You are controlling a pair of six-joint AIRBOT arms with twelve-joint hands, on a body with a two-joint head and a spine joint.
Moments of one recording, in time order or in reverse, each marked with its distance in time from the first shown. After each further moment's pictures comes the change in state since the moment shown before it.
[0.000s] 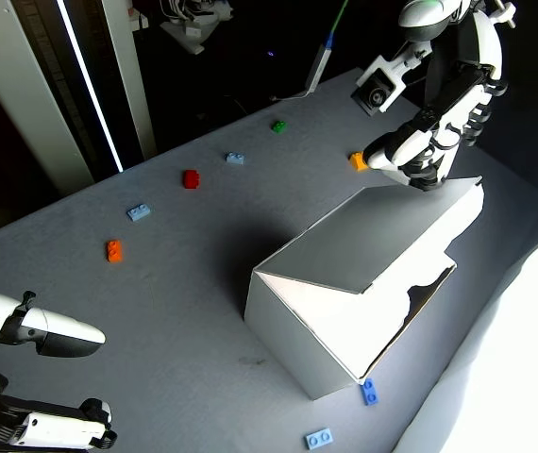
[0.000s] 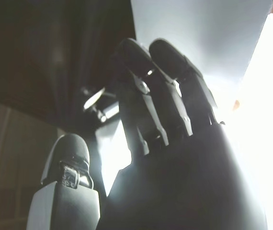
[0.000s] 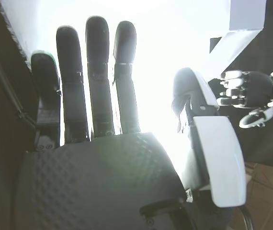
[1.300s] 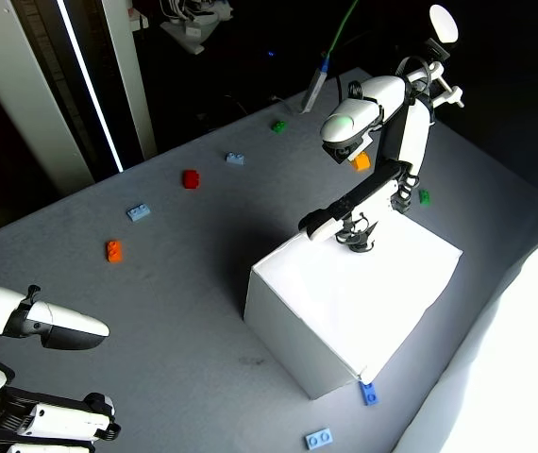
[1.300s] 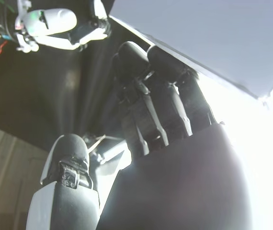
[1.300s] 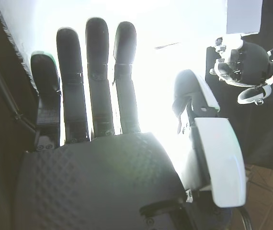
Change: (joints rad) left arm 0.164 -0.150 0.092 0.060 -0.067 0.025; right arm -0.004 0.000 -0.010 0.000 0.001 -0.014
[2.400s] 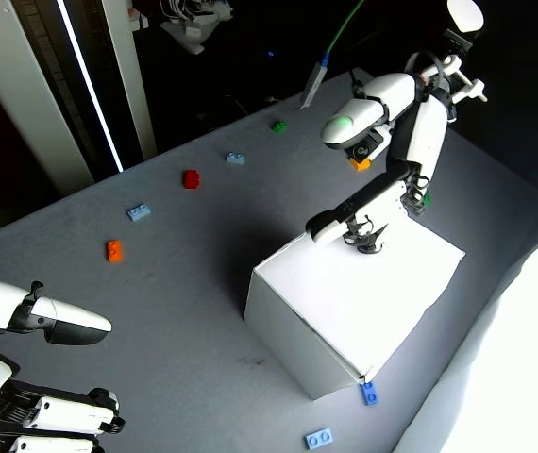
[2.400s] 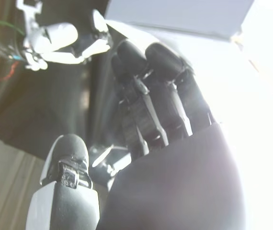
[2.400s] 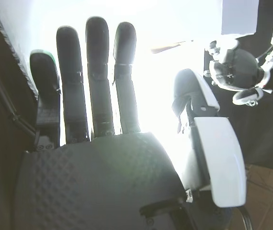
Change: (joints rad) left arm -0.113 -0.070 0.144 0.202 -0.071 -0.072; right arm 0.000 0.000 -0.007 0.000 0.001 -0.003
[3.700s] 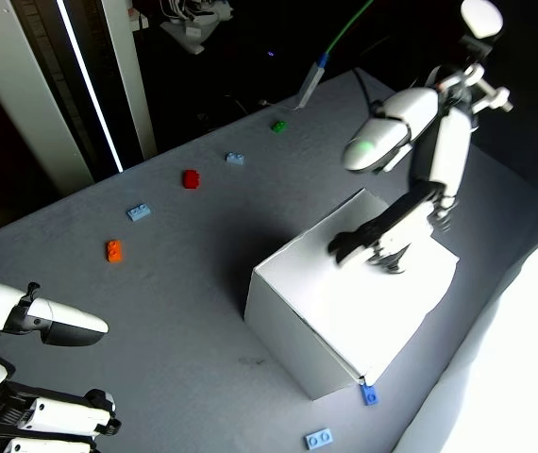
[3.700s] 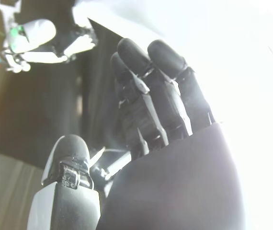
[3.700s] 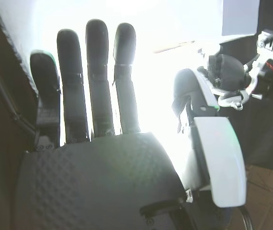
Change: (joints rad) left arm -0.122 0.019 0.070 0.230 -0.008 -0.124; right arm 0.000 0.000 0.000 0.000 0.000 -0.005
